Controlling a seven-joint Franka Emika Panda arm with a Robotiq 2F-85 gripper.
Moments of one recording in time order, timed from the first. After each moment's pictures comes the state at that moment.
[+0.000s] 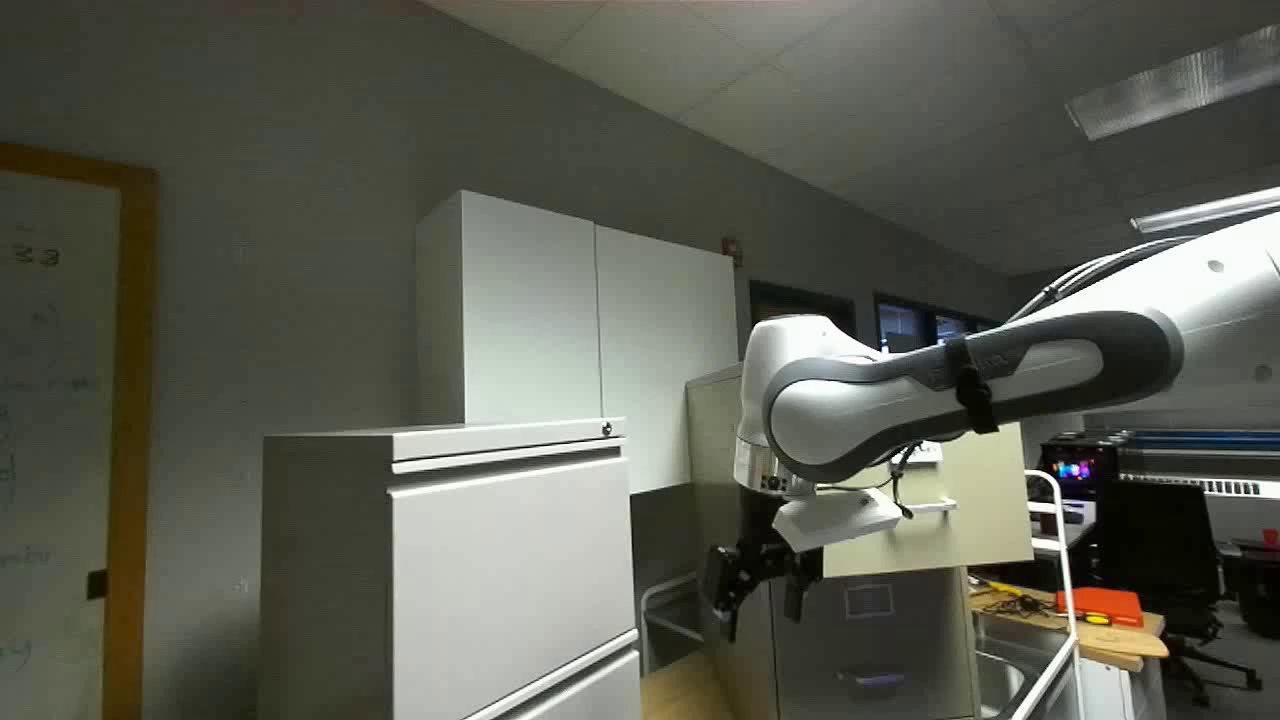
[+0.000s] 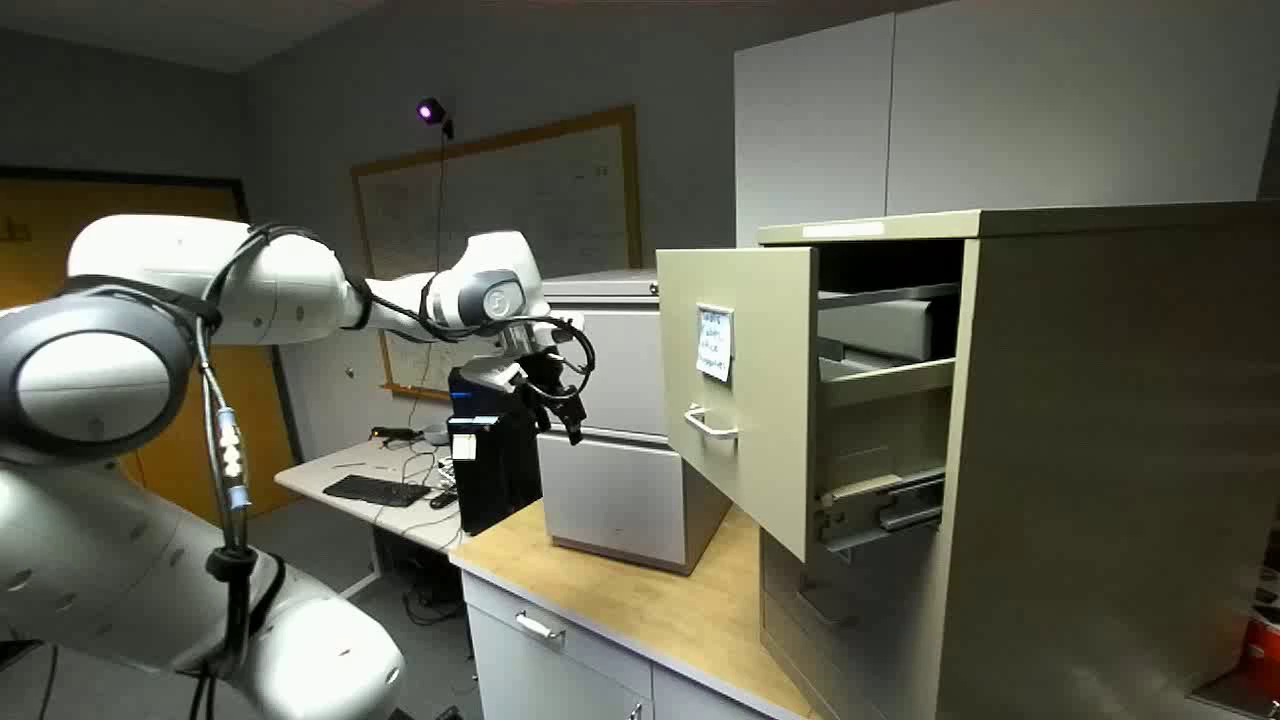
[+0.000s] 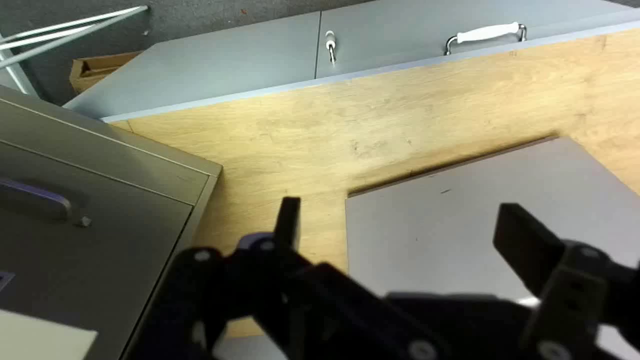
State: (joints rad) arm -0.04 -0.59 0.12 -2.34 -0.02 1.99 0.30
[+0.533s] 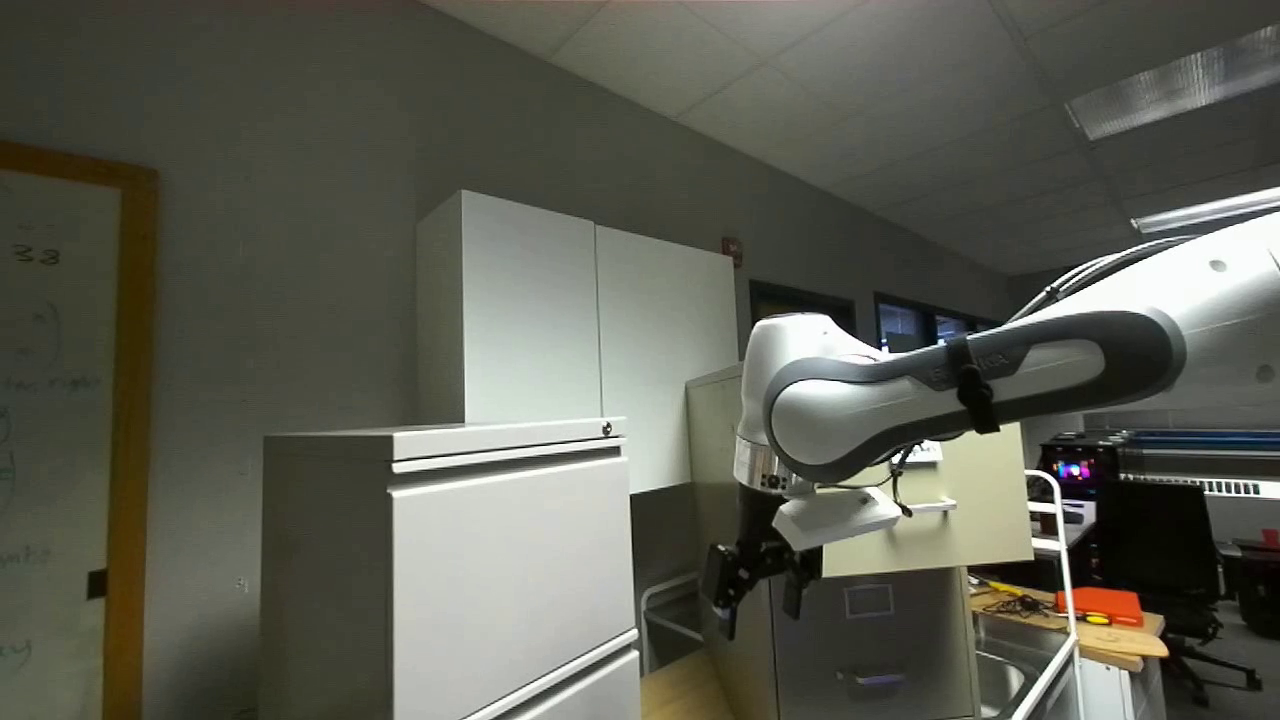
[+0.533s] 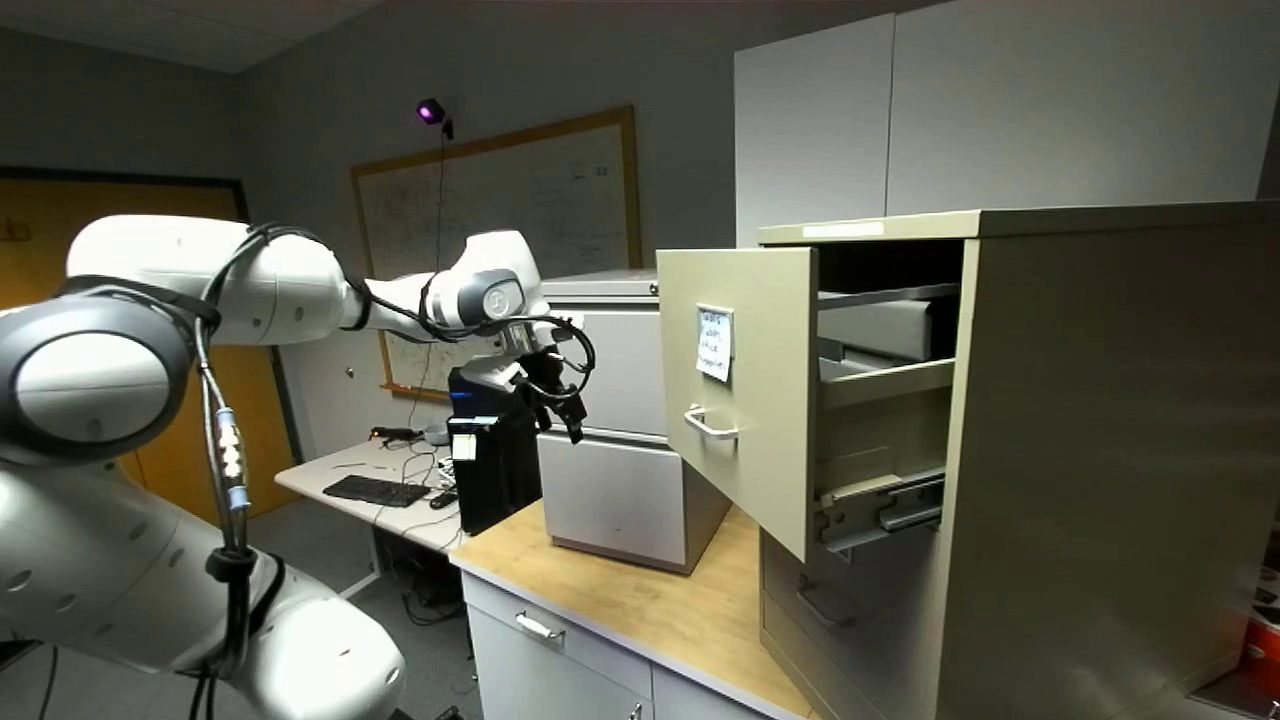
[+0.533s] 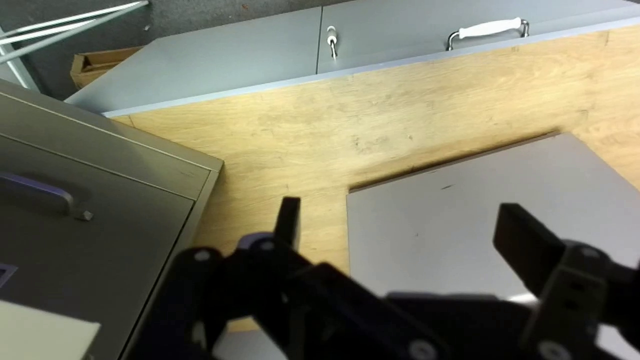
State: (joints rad) arm -0.04 -0.59 0.12 -2.34 -0.03 2.00 0.30
